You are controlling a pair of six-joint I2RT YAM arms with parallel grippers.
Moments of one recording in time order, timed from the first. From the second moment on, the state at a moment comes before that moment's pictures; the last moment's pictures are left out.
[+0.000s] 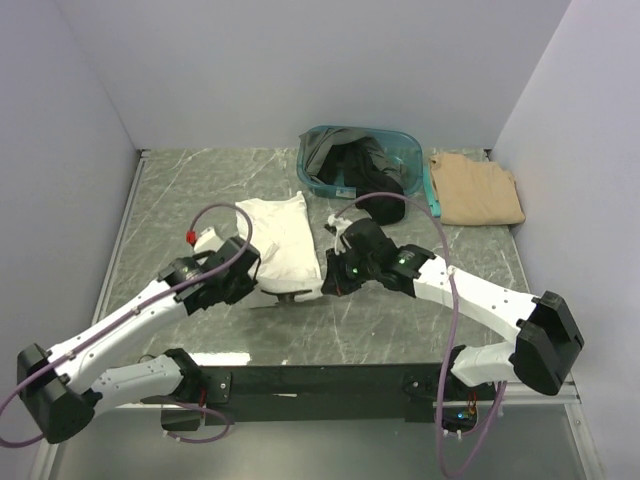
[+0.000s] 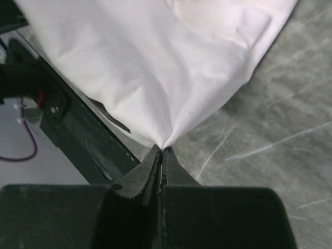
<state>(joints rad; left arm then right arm) -0.79 0.99 0.88 -0.95 -0.40 -1.32 0.83 1.30 0.92 -0.42 -0.25 0.44</state>
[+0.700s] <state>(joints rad) -0.41 1.17 1.00 -0.54 -0.22 -0.94 0.69 1.51 1.25 -0.42 -0.33 0.43</state>
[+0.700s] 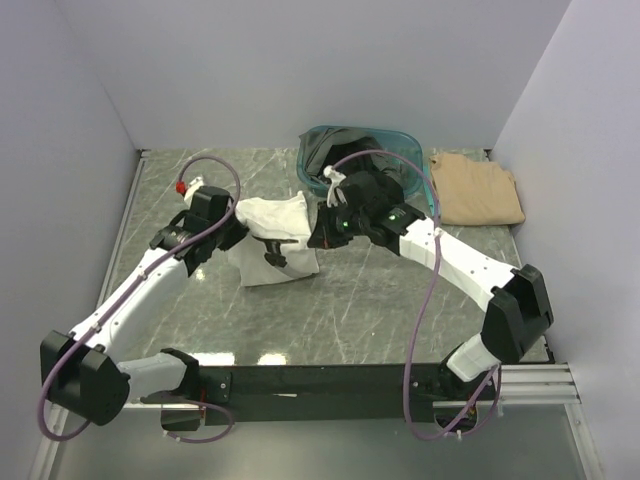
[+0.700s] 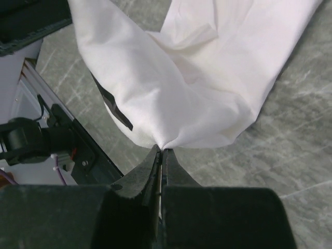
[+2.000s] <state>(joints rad) -0.06 1.85 1.29 -0.19 0.19 -0.83 0.55 2.16 1.85 -0.37 -0.24 0.33</state>
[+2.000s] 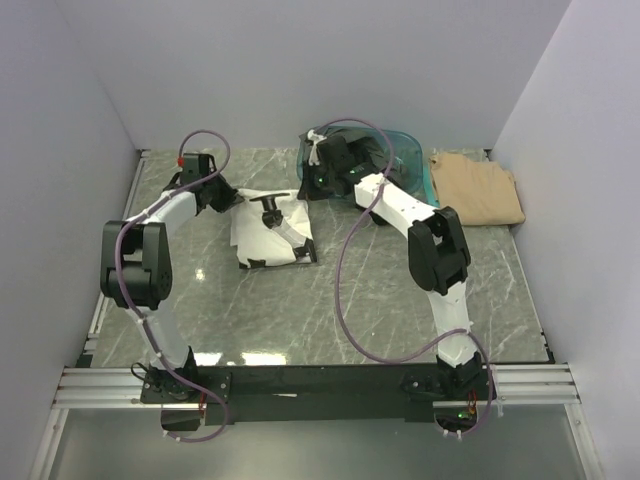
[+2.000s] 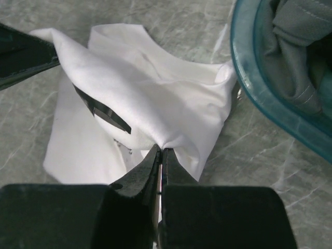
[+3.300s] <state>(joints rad) -0.28 1.59 0.91 -0.13 0.18 -0.89 0.60 2.32 2.00 -0.26 -0.23 0.44</state>
